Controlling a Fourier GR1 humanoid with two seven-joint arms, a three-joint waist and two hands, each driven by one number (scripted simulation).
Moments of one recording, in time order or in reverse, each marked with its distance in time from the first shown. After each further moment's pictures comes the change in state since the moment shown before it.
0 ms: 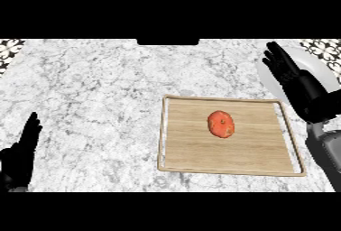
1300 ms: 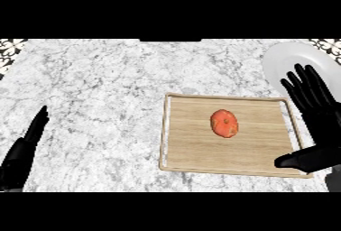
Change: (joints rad) left arm 0.010 0.040 -0.024 -0.099 -0.119 -0.124 -0.058; right arm 0.288 0.060 -0.152 -0.263 -0.174 0.121 -0.052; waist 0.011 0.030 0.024
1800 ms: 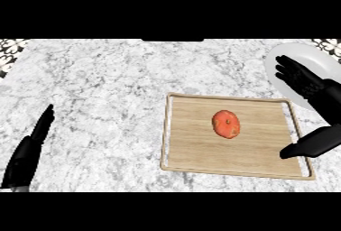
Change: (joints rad) left arm -0.015 -0.033 -0.005 0.000 -0.031 -0.005 0.007; right arm -0.178 -0.194 0.064 0.068 0.109 0.140 0.260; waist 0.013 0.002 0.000
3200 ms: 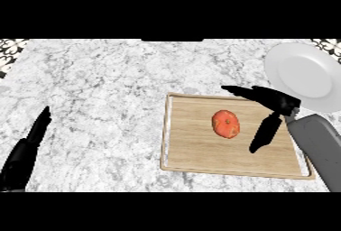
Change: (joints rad) left arm 0.028 -0.065 0.100 -0.021 -0.077 -0.092 0.002; right arm -0.250 0.184 0.179 0.492 0.501 0.385 -0.115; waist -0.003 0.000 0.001
